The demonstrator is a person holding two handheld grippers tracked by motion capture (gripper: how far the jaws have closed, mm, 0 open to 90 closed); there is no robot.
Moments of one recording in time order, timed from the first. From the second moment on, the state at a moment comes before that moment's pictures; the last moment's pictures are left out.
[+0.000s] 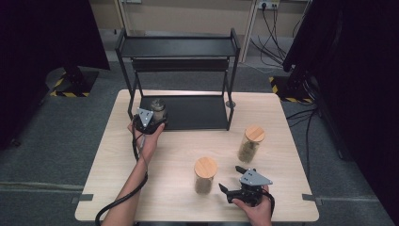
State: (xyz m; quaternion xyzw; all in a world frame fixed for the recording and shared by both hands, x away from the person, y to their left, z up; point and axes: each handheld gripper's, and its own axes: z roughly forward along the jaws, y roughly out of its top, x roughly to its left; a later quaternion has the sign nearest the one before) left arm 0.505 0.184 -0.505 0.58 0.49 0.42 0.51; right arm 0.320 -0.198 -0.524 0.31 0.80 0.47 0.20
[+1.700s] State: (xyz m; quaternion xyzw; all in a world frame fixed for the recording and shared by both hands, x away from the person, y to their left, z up) left arm 0.445 0.184 -0.500 0.60 0.46 0.39 0.53; right arm 0.319 -0.199 -0.524 0.31 0.80 0.48 0.20
